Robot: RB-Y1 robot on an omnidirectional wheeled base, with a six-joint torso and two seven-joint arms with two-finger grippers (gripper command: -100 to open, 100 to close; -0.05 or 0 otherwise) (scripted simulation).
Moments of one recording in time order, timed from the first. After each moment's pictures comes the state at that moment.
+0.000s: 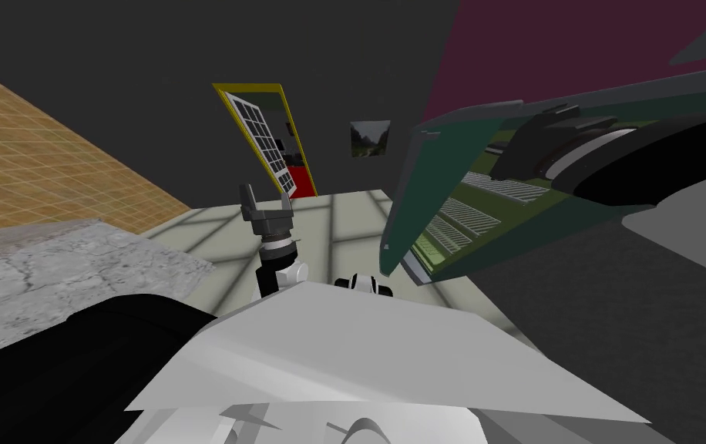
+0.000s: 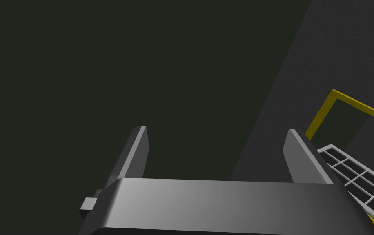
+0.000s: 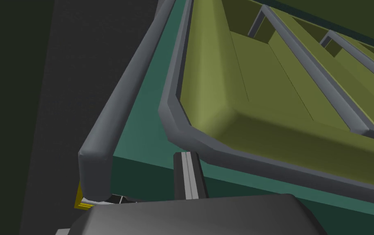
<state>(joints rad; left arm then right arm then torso) 0.53 -0.01 0.06 -2.40 0.08 -0.61 0.14 0.01 -1.42 -0.41 -2.45 2.62 -0.84 -0.80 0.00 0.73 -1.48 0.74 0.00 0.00</state>
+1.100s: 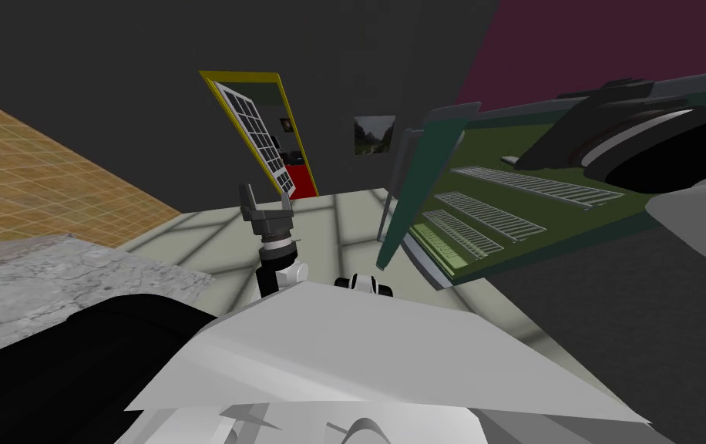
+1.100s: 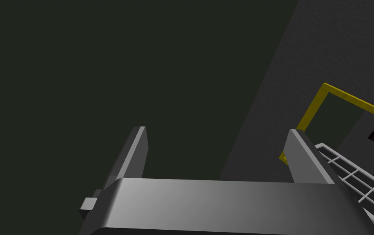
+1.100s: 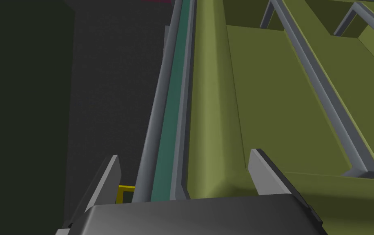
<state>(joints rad) 0.53 -0.01 0.06 -2.40 0.08 -0.61 0.14 -0.04 -1.30 -0.46 -2.31 2.61 -0.84 -0.83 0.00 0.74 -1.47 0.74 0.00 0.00</state>
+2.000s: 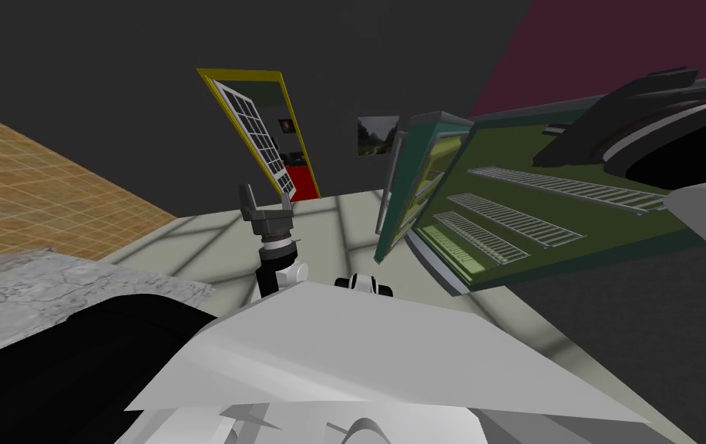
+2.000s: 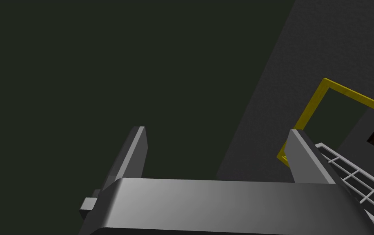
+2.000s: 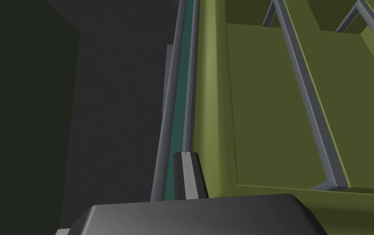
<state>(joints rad) 0.53 -0.01 0.06 -2.40 0.08 -0.61 0.14 -0.04 -1.30 -0.49 -2.28 2.65 -0.90 -0.84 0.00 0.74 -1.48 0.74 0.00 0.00</state>
